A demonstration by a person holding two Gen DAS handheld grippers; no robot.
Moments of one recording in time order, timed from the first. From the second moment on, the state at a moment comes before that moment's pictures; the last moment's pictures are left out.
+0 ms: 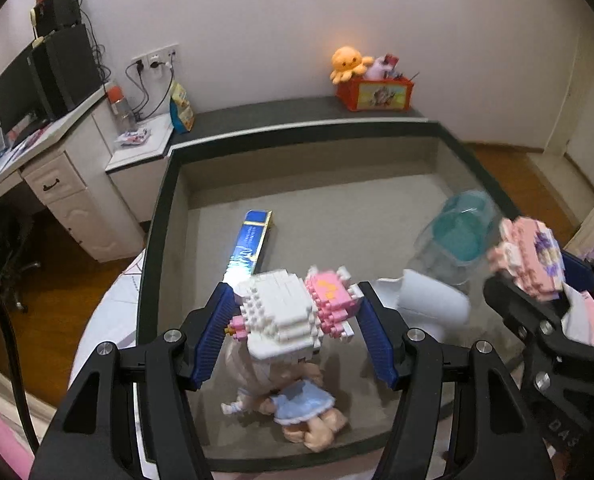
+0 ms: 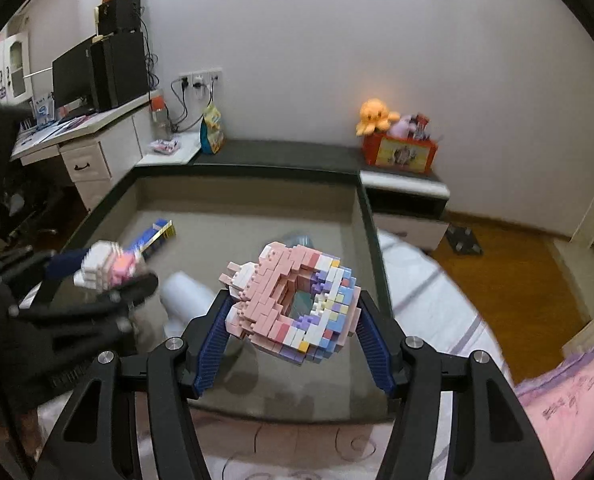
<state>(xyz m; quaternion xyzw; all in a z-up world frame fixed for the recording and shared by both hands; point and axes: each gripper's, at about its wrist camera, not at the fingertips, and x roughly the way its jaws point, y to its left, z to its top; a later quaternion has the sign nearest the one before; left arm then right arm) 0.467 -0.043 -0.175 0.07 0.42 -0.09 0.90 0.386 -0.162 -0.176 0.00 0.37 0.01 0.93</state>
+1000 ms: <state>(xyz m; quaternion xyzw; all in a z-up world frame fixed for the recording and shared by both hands) 0.305 -0.003 -0.076 0.04 0.25 -0.06 0.97 0.280 -0.155 -0.106 0.01 0.25 0.04 0.97</state>
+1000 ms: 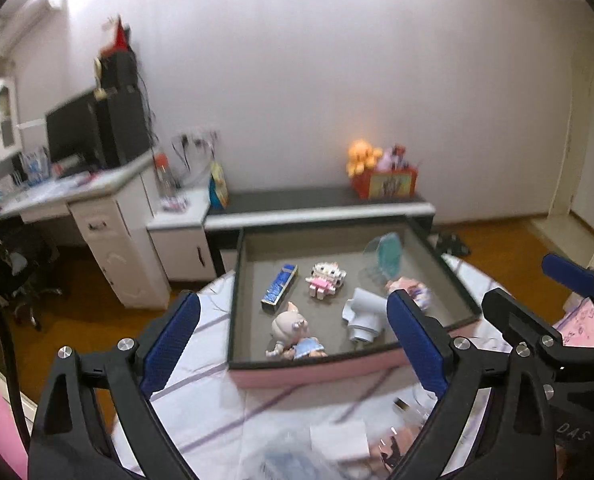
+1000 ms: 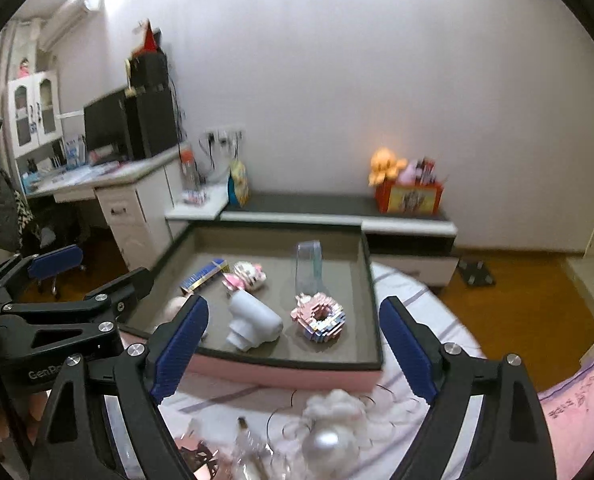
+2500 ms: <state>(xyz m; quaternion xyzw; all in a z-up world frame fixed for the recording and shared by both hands) 0.077 -0.002 -0.040 0.04 0.10 0.01 0.99 0.030 -0.144 -0.066 -0.02 0.09 0.01 1.00</state>
